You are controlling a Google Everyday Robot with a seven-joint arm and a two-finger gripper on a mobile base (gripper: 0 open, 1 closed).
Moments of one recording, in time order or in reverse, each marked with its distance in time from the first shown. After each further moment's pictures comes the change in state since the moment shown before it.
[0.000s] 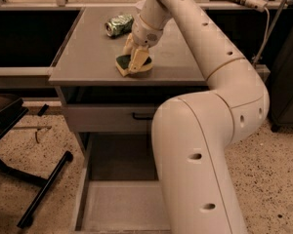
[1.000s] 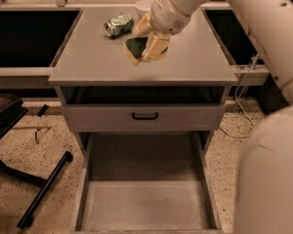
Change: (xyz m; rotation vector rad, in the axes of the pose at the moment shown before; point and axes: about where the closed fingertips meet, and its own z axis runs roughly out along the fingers) arm -0.038 0.064 -0.099 0.162 -0.068 -0.145
